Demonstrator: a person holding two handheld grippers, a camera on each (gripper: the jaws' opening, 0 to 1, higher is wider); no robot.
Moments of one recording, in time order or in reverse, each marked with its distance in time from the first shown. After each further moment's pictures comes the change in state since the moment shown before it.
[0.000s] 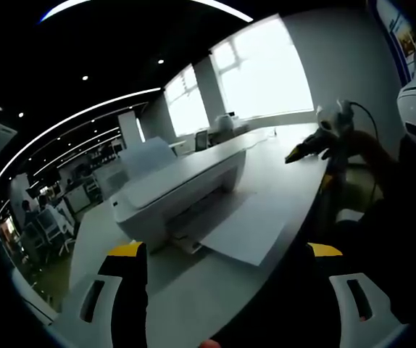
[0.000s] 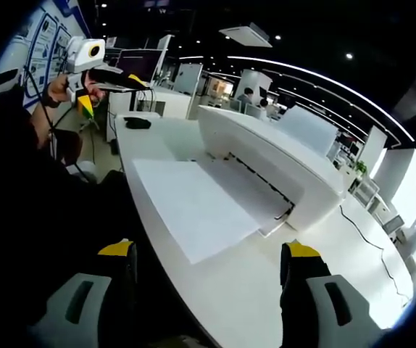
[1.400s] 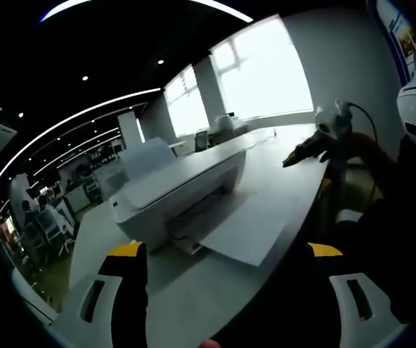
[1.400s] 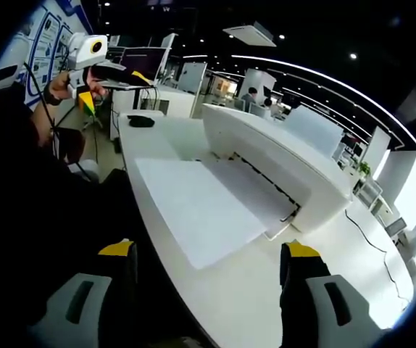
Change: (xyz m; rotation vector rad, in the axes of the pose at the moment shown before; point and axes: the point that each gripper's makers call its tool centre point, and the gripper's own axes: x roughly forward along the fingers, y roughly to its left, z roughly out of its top) left arm 0.000 0.000 0.001 0.001 -0.002 -0.001; right arm 0.008 0.006 0.002 -0.012 0.004 0.023
